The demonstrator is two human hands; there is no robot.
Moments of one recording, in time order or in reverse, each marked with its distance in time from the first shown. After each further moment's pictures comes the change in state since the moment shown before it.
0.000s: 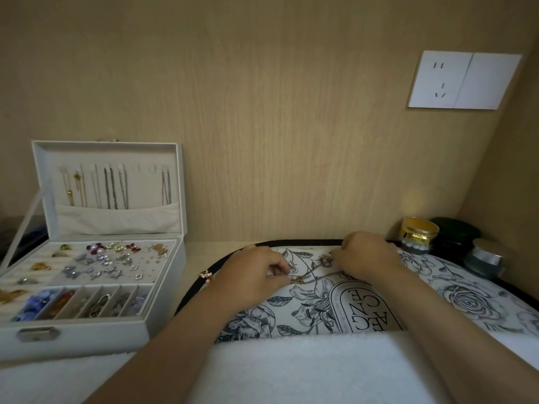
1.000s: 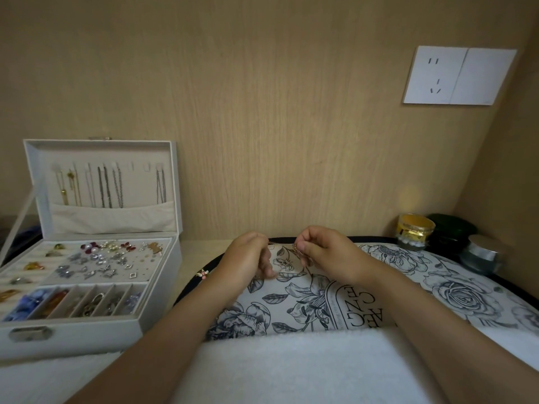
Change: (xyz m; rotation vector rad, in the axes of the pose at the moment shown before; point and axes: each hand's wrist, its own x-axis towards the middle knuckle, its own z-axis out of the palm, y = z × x) left_hand 0.011 0.016 -0.004 -1.040 0.124 -0.459; right_hand -0.005 -0.016 0.015 0.765 -0.217 -0.532
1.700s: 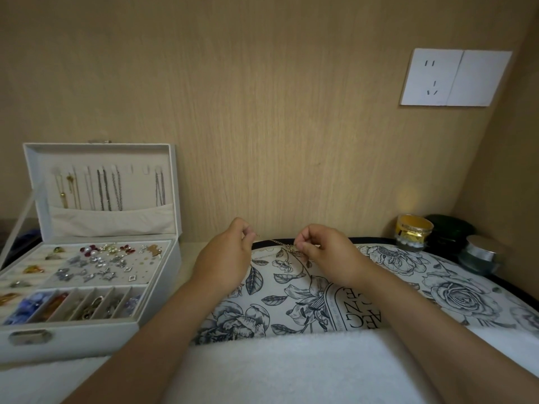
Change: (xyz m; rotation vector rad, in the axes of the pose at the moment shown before) left_hand 0.006 -0.001 -0.028 0.940 0.268 0.418; right_hand 0.004 0.002 0.003 -0.136 0.157 -0.021
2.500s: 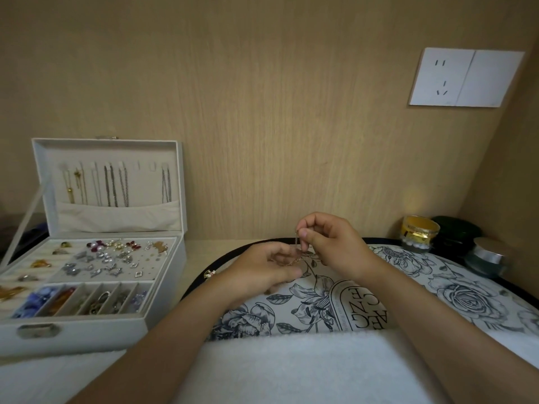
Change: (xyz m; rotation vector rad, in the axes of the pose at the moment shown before) left_hand -0.015 0.026 0.009 -0.746 -0.566 -0.235; right_hand -0.004 -0.026 -0.005 0.341 0.011 -0.085
